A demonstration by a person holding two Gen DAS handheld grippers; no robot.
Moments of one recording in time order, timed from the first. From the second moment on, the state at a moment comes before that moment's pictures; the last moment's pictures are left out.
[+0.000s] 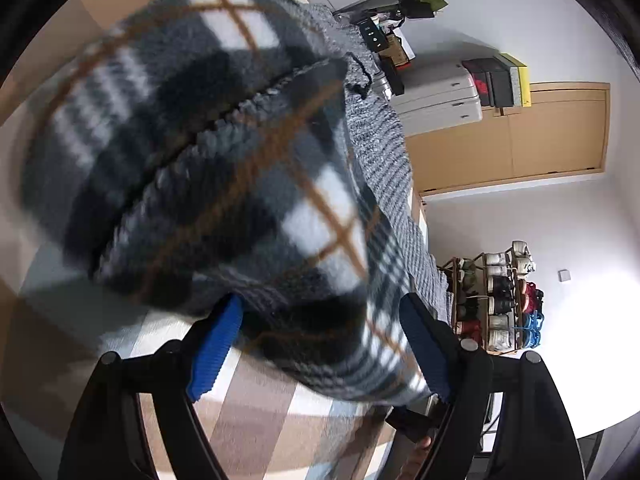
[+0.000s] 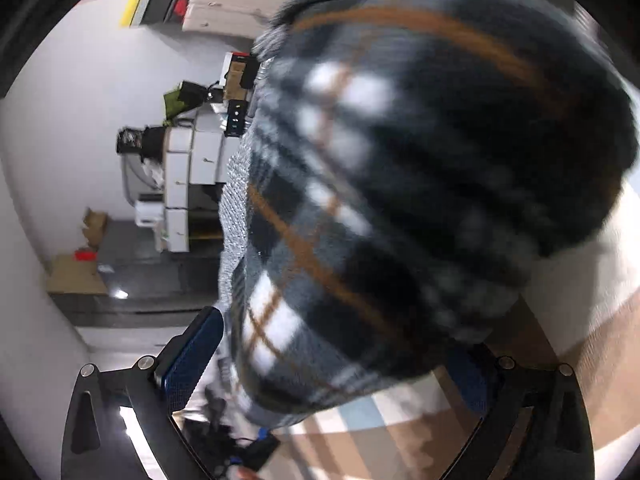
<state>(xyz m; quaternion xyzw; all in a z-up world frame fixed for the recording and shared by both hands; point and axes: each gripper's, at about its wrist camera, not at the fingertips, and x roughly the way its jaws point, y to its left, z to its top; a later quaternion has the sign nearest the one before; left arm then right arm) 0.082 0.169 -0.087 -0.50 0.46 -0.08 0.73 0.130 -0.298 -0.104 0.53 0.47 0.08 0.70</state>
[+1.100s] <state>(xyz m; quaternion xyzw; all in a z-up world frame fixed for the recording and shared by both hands) 0.040 0.128 -0.057 -0.23 0.47 -0.05 0.85 0.111 -0.237 -0.060 0.20 0.51 0.07 0.83</state>
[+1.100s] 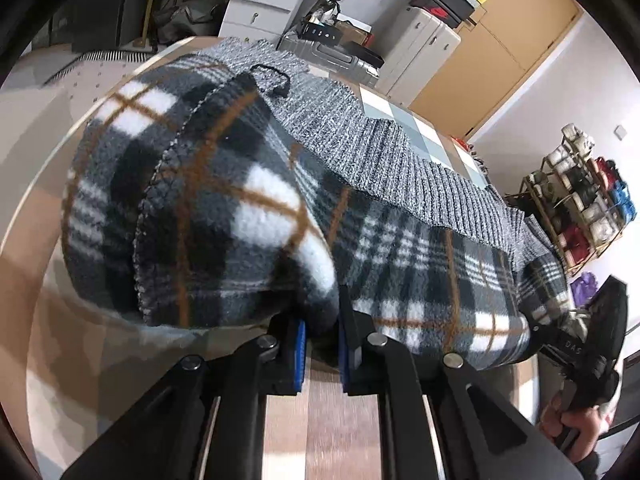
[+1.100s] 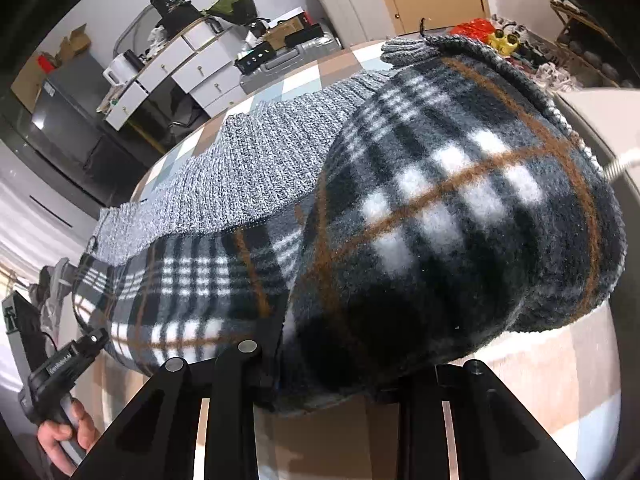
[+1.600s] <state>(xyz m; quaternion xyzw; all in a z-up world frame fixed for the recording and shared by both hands) -0.061 0.118 -0.042 -0.26 0.49 -0.10 0.83 0.015 -0.270 -0.069 0.28 0.54 0.13 0.78</state>
